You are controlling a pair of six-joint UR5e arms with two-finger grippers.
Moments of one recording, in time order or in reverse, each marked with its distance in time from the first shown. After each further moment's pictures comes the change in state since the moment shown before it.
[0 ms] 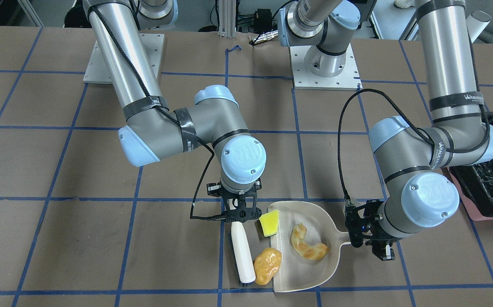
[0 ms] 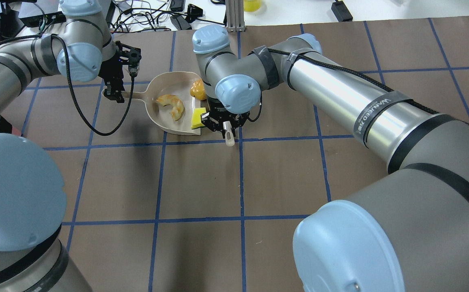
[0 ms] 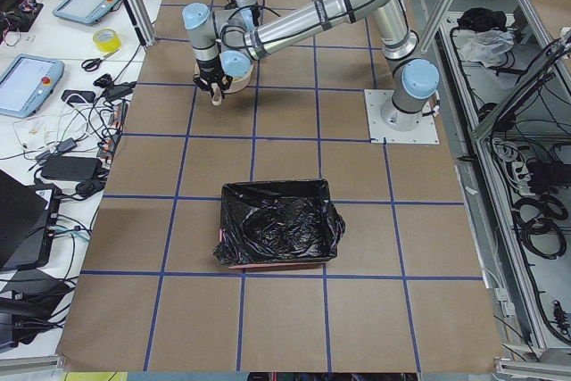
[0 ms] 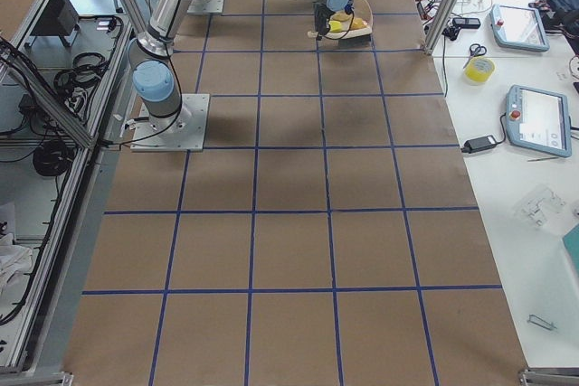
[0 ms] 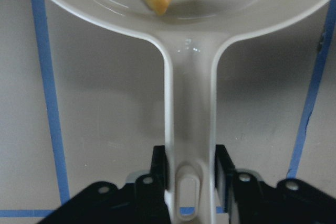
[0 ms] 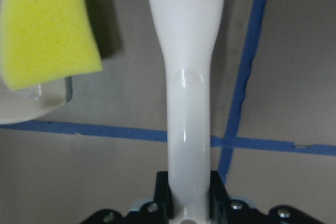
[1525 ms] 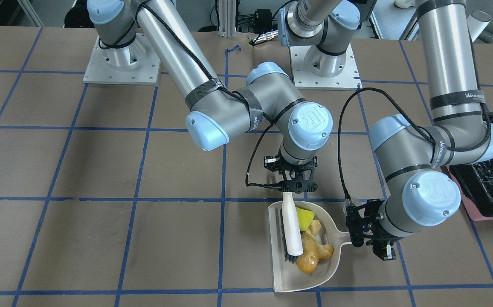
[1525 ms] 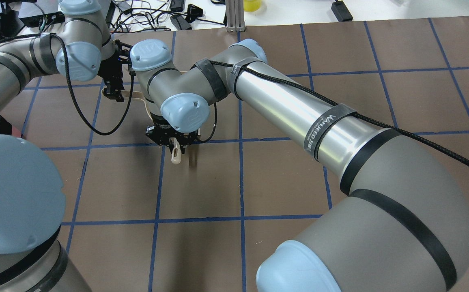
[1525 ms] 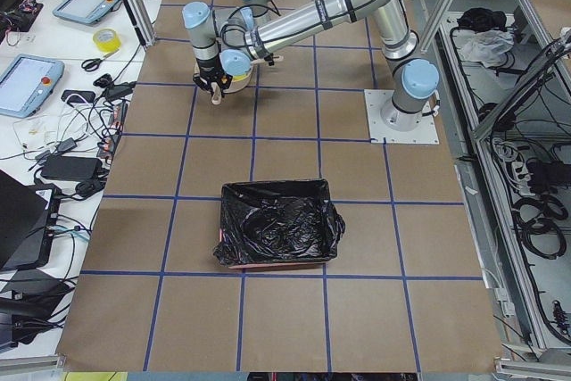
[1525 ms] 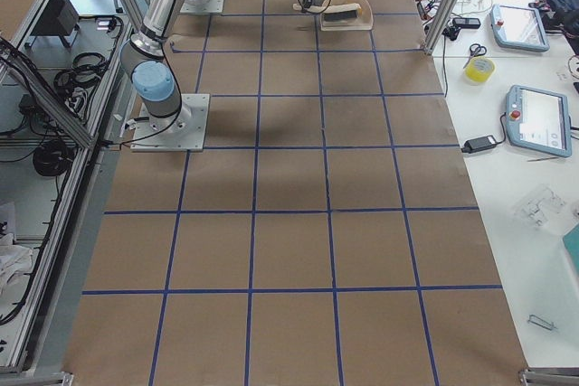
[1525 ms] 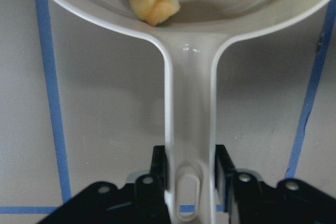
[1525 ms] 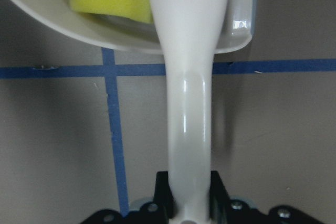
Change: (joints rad) left arm 0.000 0.006 0.000 -0.001 -0.002 -0.005; right arm 0.138 0.050 -0.132 0.043 0.095 0.246
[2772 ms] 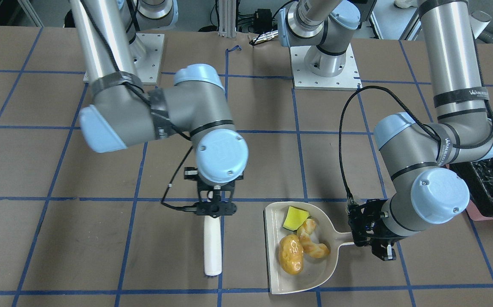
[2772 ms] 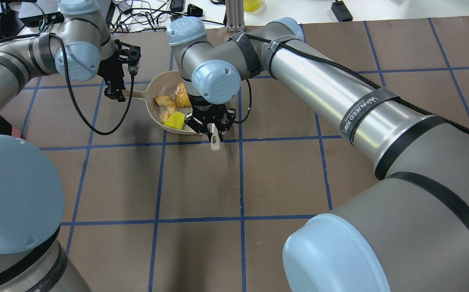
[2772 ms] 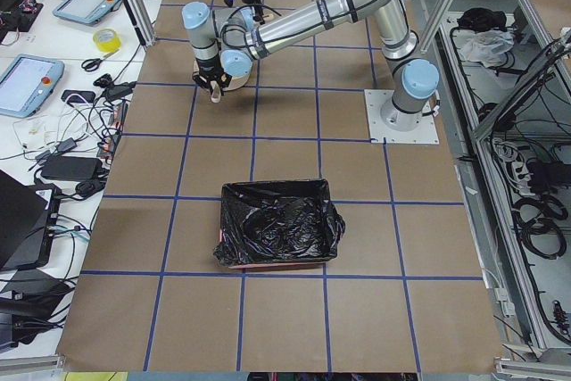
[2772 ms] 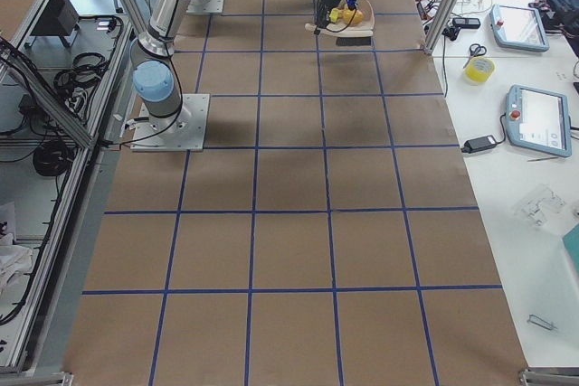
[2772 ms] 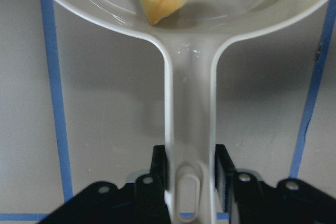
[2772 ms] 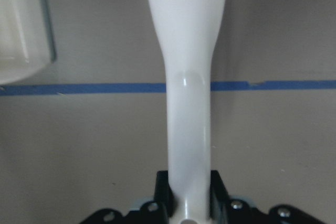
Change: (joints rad) left arm 0.019 0.012 0.001 -0.001 -0.080 0.016; right arm -0.308 -0.151 0.072 0.278 -0.122 -0.302
